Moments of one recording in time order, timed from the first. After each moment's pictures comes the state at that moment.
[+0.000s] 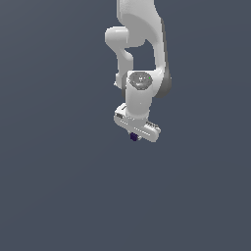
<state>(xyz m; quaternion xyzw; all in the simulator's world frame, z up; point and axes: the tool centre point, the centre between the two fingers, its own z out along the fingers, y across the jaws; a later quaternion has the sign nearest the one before) -0.029 0.043 0.117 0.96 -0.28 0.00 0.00</state>
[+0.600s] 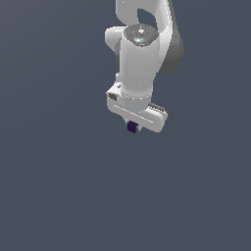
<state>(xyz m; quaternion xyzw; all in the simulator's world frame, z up) 0.009 0.030 0.238 0.96 -0.28 0.00 0.00</state>
